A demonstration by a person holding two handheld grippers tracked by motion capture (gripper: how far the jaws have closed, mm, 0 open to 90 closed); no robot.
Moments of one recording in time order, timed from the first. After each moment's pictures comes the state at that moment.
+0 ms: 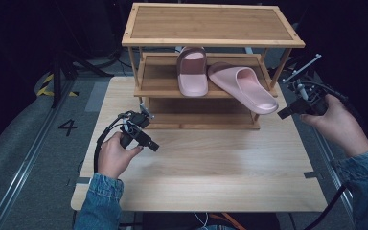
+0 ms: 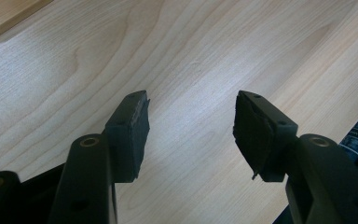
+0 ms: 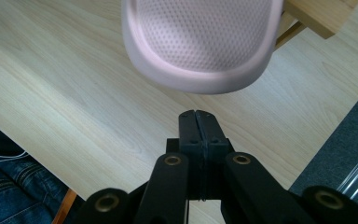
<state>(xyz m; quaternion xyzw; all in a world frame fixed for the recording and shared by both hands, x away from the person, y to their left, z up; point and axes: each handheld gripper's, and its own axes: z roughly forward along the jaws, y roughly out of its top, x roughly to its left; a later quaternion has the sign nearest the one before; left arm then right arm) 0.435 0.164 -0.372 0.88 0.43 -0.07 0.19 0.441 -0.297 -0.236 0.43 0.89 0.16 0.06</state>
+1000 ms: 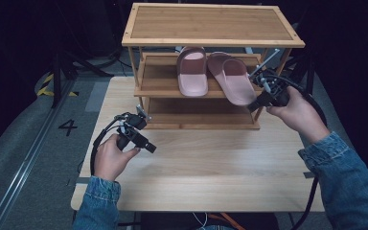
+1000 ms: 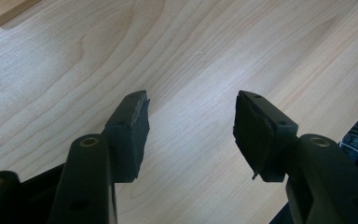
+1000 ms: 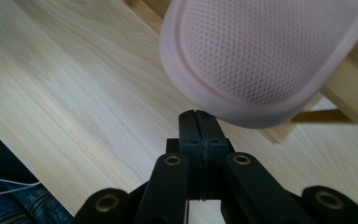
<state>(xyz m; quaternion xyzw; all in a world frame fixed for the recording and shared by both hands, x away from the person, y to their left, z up) 0.428 0.173 -0.371 0.88 0.43 -0.07 0.20 0.475 -0.220 -0.245 0.39 0.90 0.17 0.05</state>
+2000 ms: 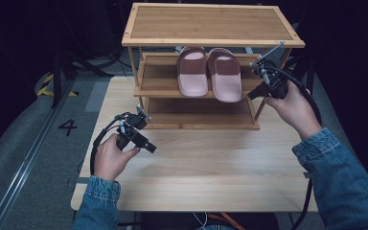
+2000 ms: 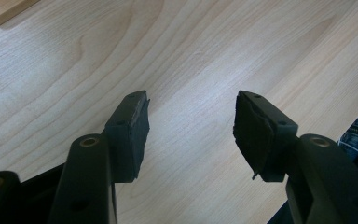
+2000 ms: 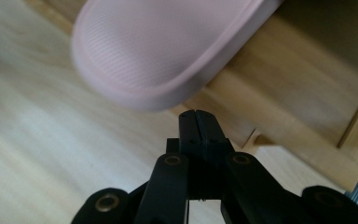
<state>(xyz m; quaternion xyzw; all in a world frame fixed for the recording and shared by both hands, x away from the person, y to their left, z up) 0.429 0.171 -0.371 0.88 0.43 -0.07 0.19 0.491 -0.225 -0.238 0.43 0.87 0.20 0.12</state>
